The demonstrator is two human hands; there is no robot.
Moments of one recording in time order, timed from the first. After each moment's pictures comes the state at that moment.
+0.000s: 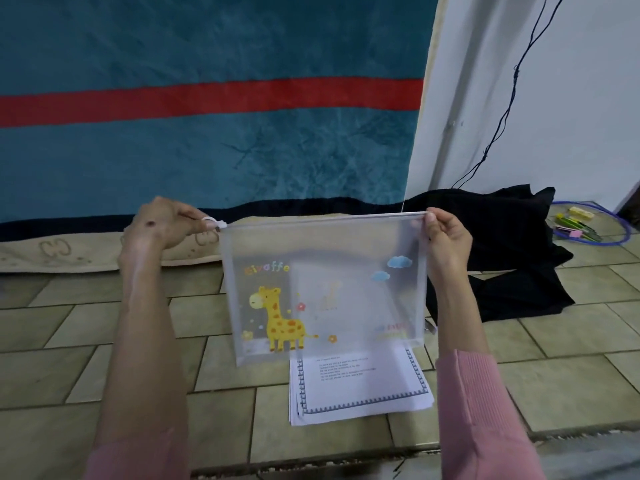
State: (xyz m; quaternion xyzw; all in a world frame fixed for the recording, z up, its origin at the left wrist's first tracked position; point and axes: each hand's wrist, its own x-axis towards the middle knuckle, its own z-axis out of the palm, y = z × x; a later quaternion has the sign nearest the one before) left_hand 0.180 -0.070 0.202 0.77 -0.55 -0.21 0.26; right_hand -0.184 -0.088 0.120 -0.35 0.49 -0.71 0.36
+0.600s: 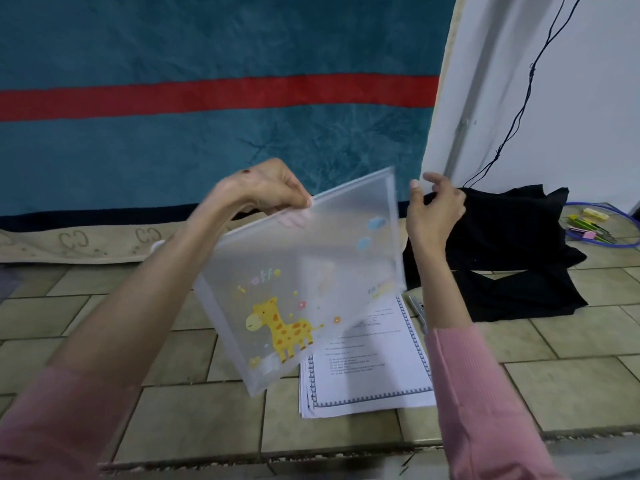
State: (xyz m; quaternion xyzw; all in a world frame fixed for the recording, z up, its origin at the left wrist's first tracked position) left_hand 0.086 -0.083 0.245 0.59 -0.70 -0.37 0.18; right_hand -0.136 -0.096 0.157 -0.46 0.63 -0.60 0.14
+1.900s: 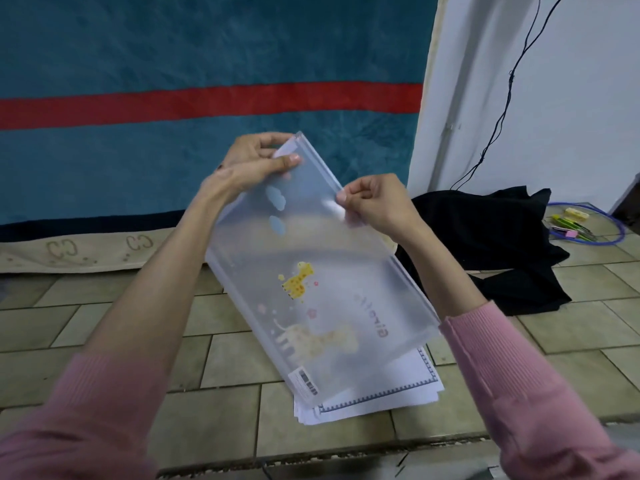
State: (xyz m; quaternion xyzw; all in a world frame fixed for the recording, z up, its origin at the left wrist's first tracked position) left_hand 0.100 -0.116 0.241 0.48 -0.68 -0.34 0.43; right_hand -0.108 -0.078 0.204 -0.66 0.52 -0.43 0.33
